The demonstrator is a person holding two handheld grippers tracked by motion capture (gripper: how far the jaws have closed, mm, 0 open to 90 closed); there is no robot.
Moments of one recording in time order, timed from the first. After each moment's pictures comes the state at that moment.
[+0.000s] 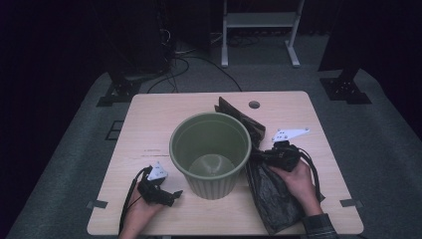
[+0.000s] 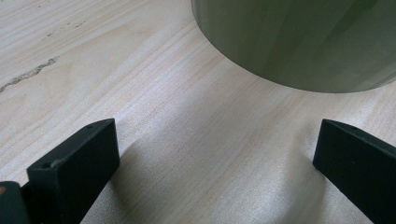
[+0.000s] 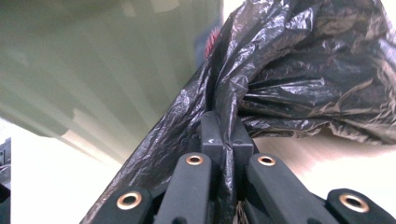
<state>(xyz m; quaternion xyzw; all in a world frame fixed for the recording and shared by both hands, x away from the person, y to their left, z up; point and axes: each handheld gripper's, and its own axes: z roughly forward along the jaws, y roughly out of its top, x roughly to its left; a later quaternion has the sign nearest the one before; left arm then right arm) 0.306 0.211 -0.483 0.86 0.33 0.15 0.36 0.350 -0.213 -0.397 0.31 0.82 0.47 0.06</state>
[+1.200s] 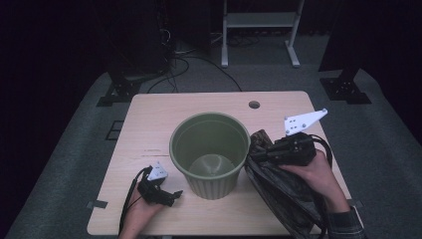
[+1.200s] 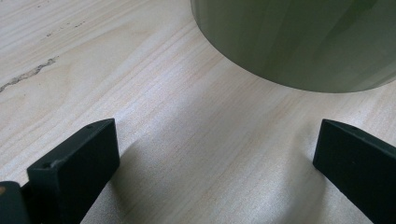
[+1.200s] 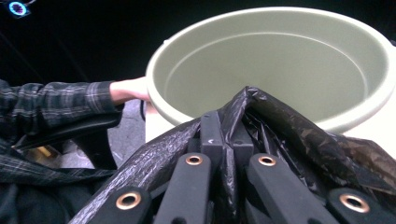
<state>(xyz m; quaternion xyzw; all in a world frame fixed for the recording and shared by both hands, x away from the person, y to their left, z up) 0.306 0.211 -0.483 0.86 0.33 0.15 0.36 0.316 -0.206 -0.297 0.14 0.84 0.52 -0.03</state>
